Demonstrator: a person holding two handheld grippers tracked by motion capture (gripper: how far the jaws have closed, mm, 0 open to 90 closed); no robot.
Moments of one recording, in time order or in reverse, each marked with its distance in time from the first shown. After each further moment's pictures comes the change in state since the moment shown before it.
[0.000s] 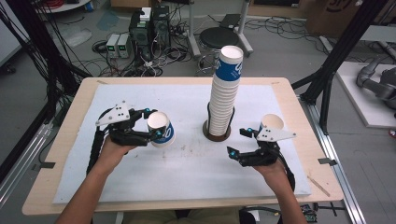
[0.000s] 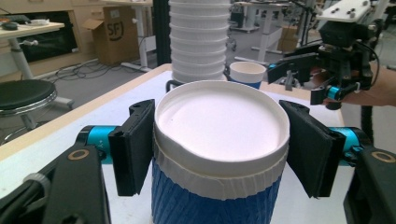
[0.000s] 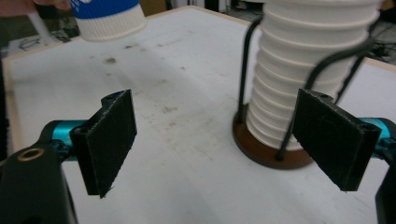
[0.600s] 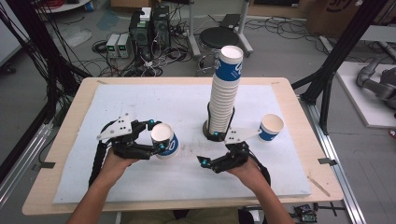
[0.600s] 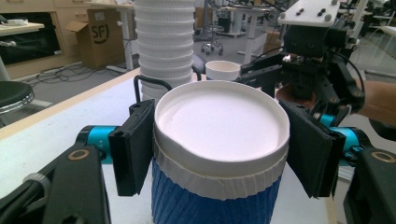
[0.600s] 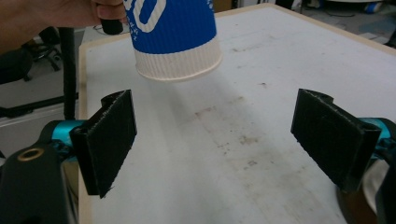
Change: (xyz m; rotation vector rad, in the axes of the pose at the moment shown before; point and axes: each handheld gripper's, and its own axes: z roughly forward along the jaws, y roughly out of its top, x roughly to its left) left arm -0.027 -0.014 -0.001 -0.018 -0.052 -0.014; right arm 0.044 0.022 0.062 0.032 0.249 -0.104
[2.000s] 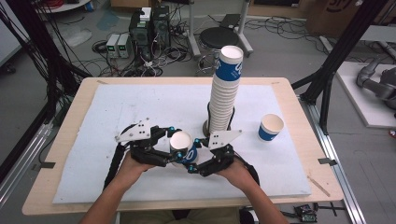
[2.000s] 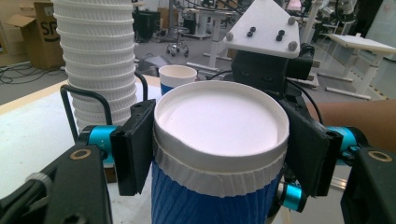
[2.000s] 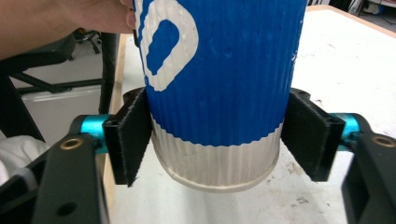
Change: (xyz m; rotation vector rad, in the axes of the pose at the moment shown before) left arm -0.023 0.003 0.037 -0.002 -0.148 -0.024; right arm 0.012 0.005 0.034 0.024 0.163 -0.083
